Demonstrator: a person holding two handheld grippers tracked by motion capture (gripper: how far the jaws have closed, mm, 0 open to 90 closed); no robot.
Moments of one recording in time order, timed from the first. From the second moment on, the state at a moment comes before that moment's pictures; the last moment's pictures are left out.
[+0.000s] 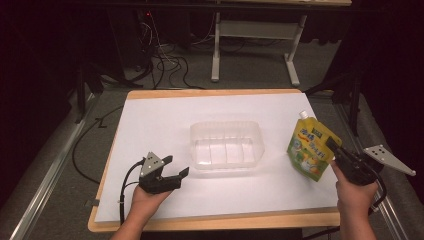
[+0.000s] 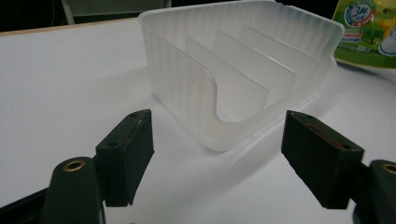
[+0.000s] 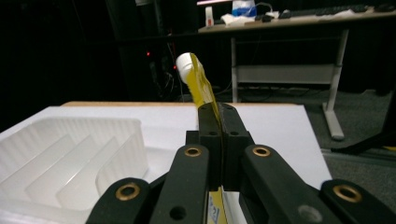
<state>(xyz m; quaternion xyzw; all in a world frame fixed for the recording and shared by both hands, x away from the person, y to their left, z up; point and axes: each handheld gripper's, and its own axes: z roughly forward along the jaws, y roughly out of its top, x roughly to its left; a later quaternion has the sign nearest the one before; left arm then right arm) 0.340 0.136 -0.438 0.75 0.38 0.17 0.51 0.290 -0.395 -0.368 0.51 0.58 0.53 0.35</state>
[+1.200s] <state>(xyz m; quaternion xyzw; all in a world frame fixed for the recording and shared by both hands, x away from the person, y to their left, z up) 0.380 0.077 -0.449 0.74 0.42 0.22 0.47 0.287 -0.412 -0.410 0.56 0.60 0.47 0.32</state>
